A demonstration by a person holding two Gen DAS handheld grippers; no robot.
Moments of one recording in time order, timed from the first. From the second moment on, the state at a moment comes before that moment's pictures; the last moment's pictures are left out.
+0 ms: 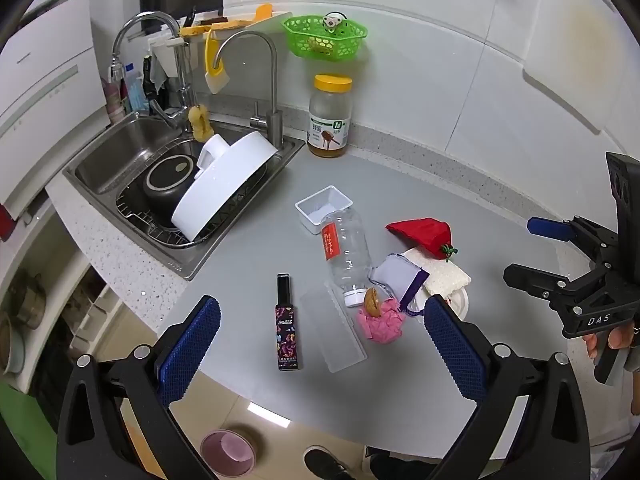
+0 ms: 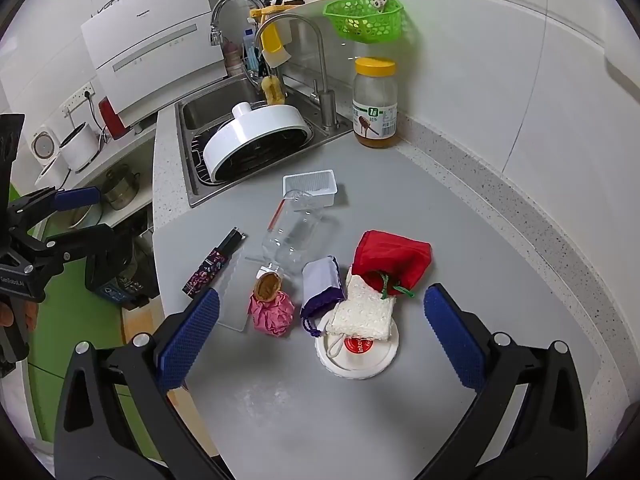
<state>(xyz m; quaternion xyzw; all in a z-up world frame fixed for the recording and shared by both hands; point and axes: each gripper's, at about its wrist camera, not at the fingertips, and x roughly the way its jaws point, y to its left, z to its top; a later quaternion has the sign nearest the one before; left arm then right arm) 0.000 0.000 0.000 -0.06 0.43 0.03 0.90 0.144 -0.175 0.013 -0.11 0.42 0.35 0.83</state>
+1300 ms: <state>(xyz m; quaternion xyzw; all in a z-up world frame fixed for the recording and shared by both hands) 0.001 0.002 0.000 -0.05 0.43 0.03 0.90 0.143 -0.176 0.008 -0.12 0.42 0.36 0.83</state>
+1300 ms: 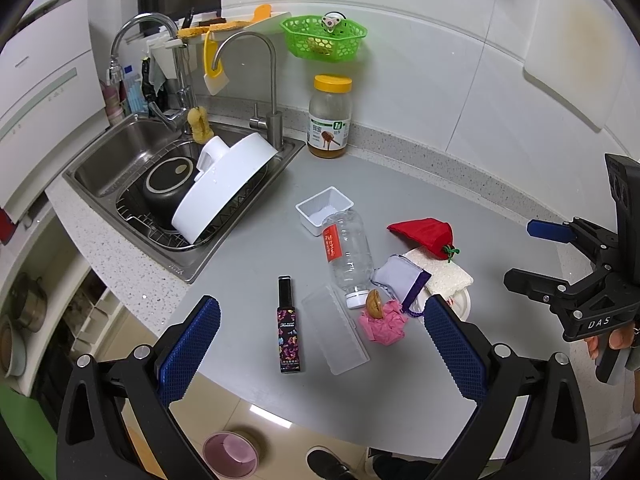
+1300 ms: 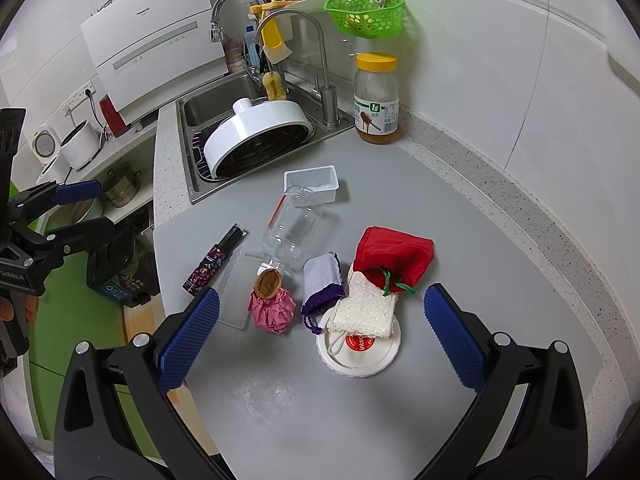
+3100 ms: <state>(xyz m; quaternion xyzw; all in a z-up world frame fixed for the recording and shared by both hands) 0.057 0.048 -0.171 -0.04 0.58 0.08 0.81 0.179 -0.183 -0.028 -0.11 0.47 0.33 0.81</state>
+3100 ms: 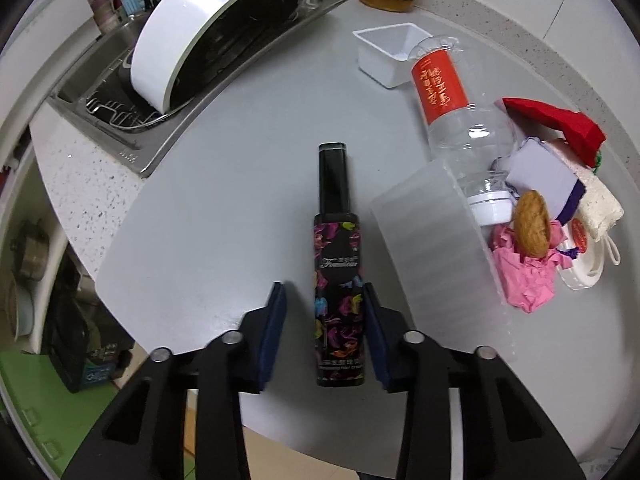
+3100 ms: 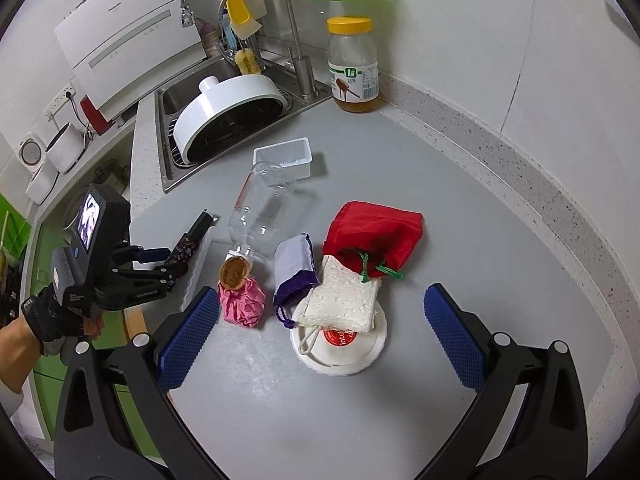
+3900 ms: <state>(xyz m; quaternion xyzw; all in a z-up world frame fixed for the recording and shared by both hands) 0.044 0.043 -0.086 -0.09 0.52 0.08 0.85 0.254 -0.150 -0.102 -0.12 0.52 0.28 0.80</state>
